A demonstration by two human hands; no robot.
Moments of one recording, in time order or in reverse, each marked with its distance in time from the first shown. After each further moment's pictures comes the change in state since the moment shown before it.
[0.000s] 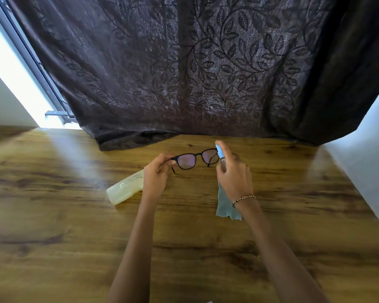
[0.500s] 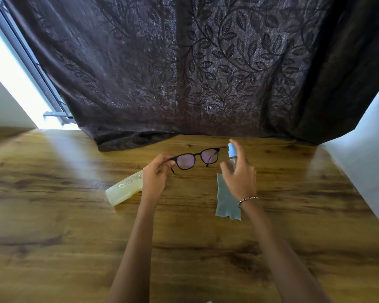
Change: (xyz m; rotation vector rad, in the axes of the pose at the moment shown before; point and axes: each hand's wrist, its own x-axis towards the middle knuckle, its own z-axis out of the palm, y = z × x) left_hand -0.001 0.003 0.000 0.008 0.006 -0.005; right_hand 0.001 0.025 0.009 0.270 0.095 0.079
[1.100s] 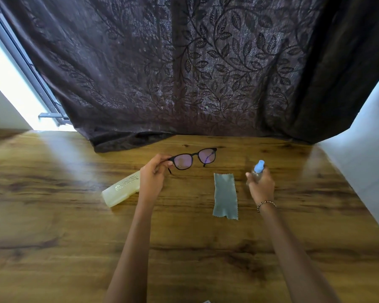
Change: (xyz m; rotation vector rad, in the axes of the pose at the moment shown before) left_hand 0.000 0.002 0.001 0.026 -0.007 0.004; right_hand -0.009 0.078 -0.018 0.153 0.015 0.535
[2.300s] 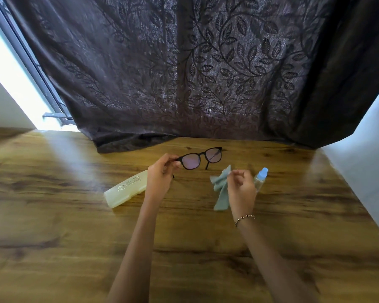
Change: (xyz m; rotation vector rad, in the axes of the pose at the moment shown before) left_hand 0.003 0.014 0.006 -0.032 -0.026 -0.028; right_hand -0.064 -0.056 0.032 0.320 0.062 -0.112
